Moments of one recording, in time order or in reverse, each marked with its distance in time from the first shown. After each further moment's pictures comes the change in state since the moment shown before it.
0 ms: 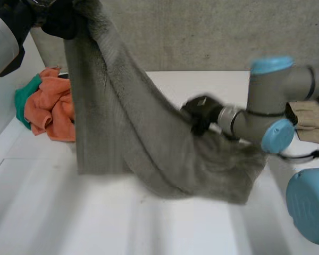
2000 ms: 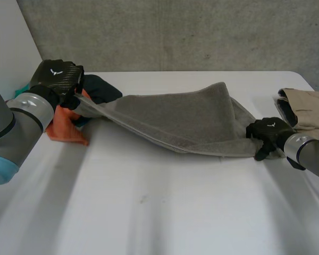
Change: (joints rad) left arm 0.191 -0.287 -0.305 0.312 -0.040 -0.081; right arm -0.382 -0.306 0.824 -0.470 0.003 -0.117; left_hand 0.000 0.001 0.000 0.000 0.000; right_hand -0.477 -0.531 -0.519 -0.531 -0.490
